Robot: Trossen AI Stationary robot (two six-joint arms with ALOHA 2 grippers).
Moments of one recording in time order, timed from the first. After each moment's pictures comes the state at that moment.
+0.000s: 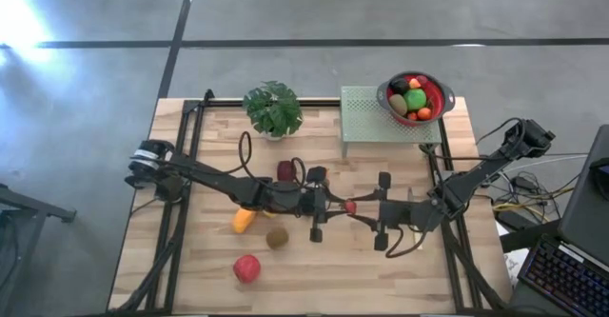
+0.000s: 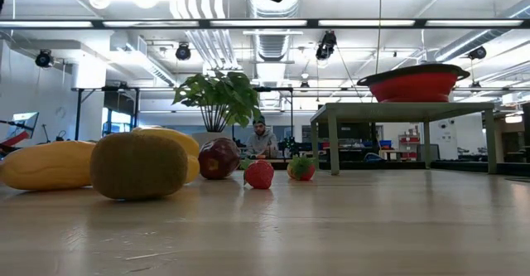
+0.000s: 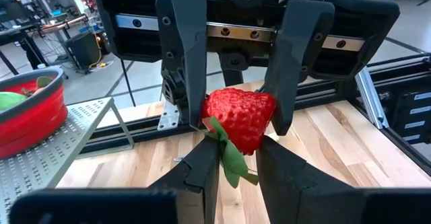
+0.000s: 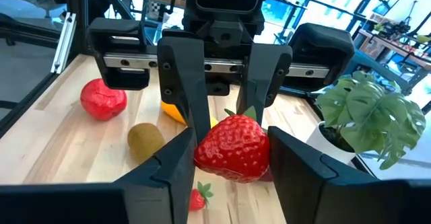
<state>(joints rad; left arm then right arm) -0.24 1.73 1.22 0.39 -0.23 0.16 0.60 1.19 0.77 0.12 0.73 -0.03</state>
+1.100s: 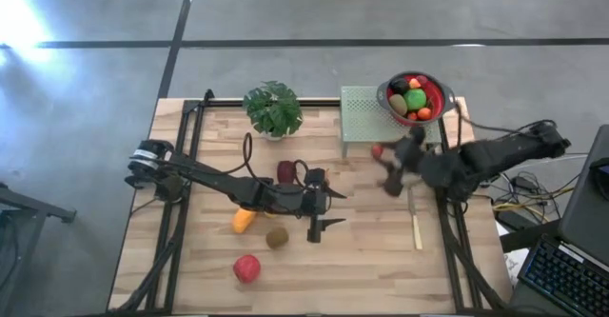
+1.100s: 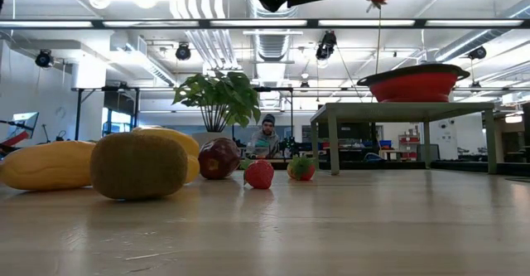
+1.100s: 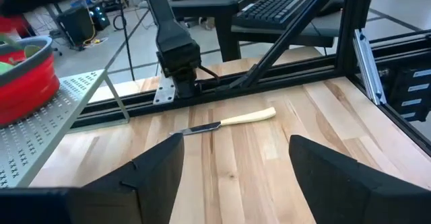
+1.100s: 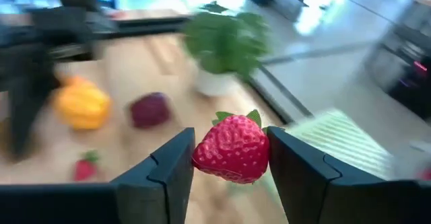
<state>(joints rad) -0.24 1.73 1.22 0.29 -0.23 0.12 0.32 0.95 1.00 -0.66 0.79 0.32</state>
